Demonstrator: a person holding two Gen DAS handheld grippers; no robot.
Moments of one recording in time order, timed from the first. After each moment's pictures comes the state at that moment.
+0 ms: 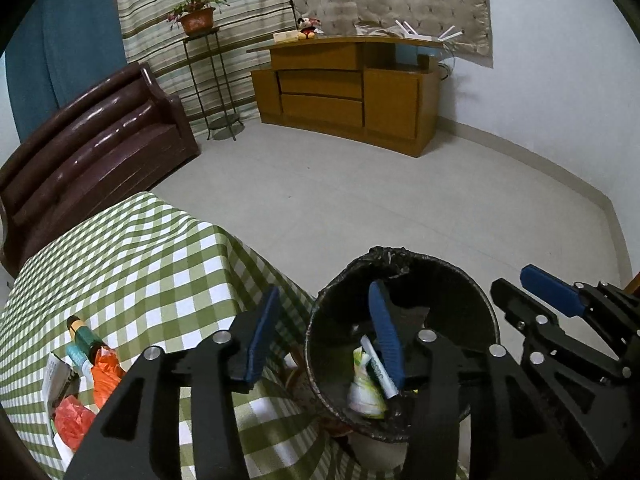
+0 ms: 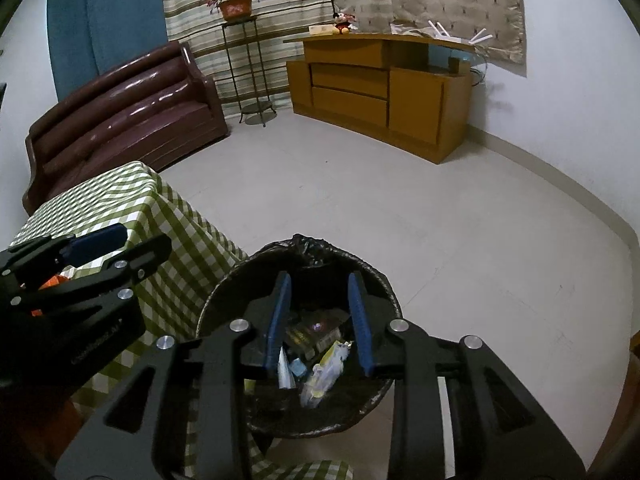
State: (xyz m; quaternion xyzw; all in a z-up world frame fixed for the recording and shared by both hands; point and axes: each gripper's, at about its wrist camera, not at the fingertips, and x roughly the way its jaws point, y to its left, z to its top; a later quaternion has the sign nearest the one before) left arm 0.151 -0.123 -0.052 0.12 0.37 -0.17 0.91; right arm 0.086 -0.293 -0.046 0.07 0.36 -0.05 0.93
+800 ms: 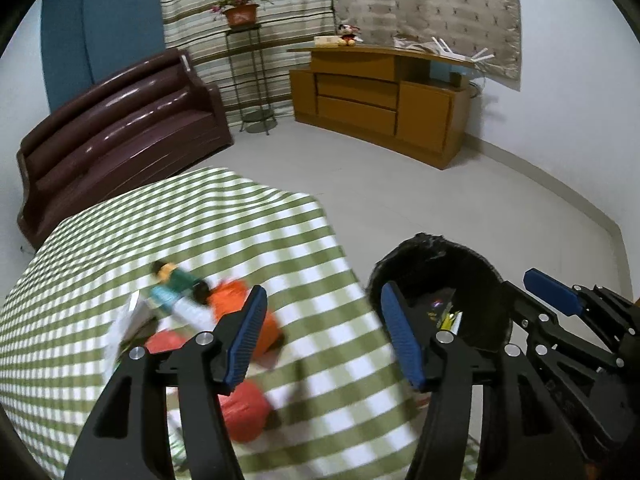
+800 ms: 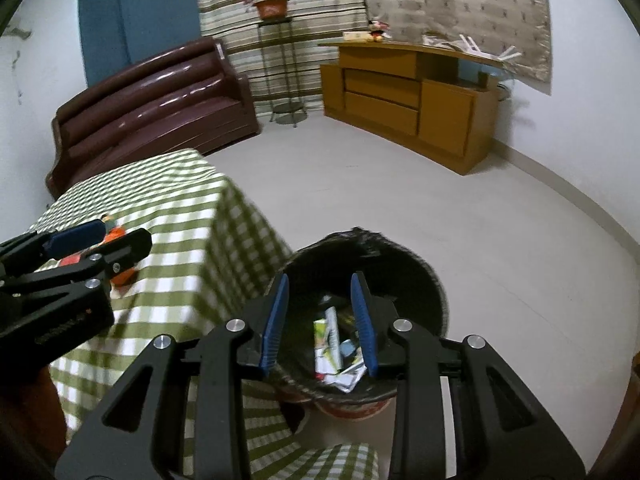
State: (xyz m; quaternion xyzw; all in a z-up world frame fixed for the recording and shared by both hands) left arm 0.109 -0.032 -0.020 0.09 0.37 -0.13 0.92; right arm 0.055 -0.226 -0.022 0.04 0.36 0.01 0.93
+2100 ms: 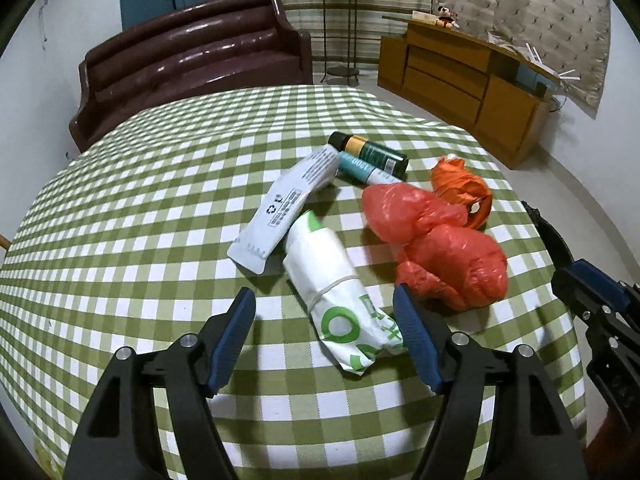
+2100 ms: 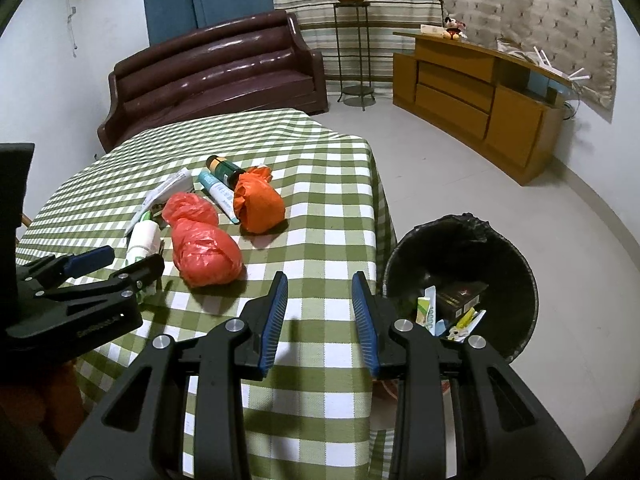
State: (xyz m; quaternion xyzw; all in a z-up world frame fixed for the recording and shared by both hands) left arm 0.079 0.114 -0.063 0.01 0.44 -0.01 0.90; right arm 0.031 -0.124 -0.024 0.01 0.38 0.11 0.92
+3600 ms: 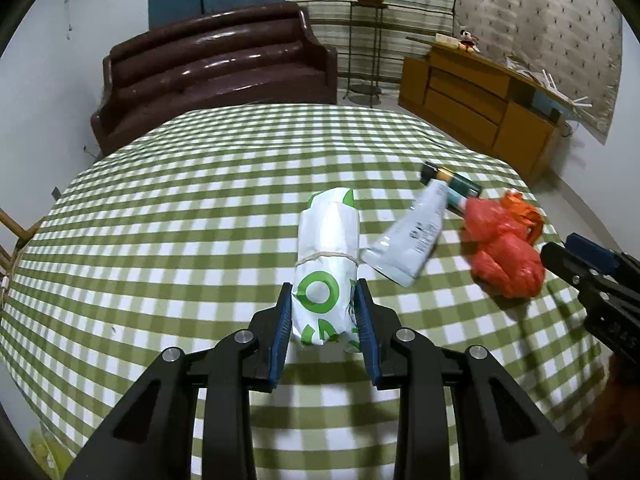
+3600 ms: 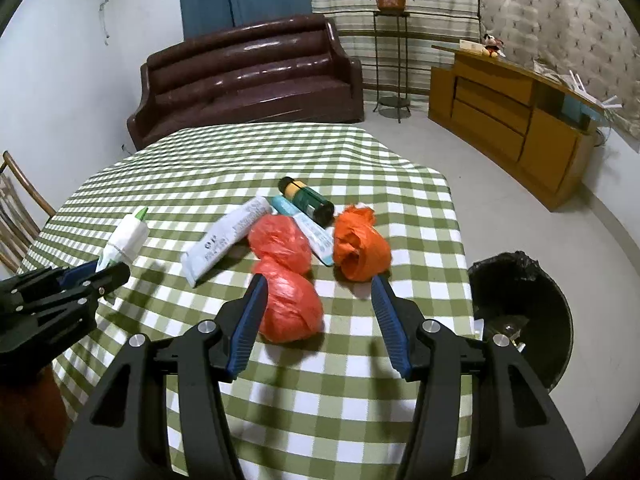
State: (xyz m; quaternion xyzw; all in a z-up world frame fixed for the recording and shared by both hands) left arm 0.057 0.206 -0.038 -0.01 0.40 0.01 0.91; right arm 0.047 -0.047 -0.005 -0.02 0.37 0.16 0.92
